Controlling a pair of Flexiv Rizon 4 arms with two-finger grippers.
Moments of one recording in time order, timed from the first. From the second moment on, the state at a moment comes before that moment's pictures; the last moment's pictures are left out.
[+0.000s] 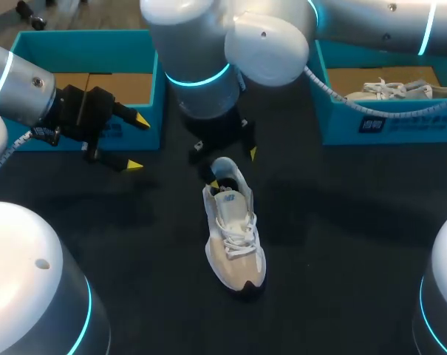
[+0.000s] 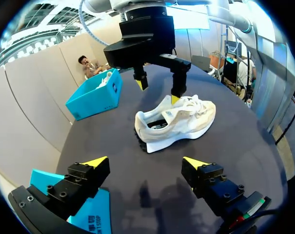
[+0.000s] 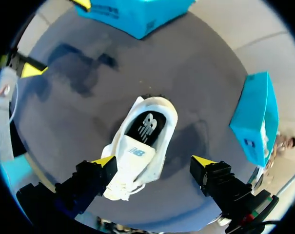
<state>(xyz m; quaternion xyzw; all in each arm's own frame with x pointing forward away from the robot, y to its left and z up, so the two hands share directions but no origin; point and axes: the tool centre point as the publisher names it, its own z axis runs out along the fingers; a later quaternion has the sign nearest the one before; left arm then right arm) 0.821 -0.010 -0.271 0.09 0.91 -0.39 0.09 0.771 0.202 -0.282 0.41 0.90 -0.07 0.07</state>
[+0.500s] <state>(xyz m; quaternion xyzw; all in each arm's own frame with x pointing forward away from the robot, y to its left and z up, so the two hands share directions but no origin) 0.821 -0.010 -0.271 0.09 0.91 -0.39 0.09 0.812 0.198 -0.293 0.18 0.98 -0.05 0.08</state>
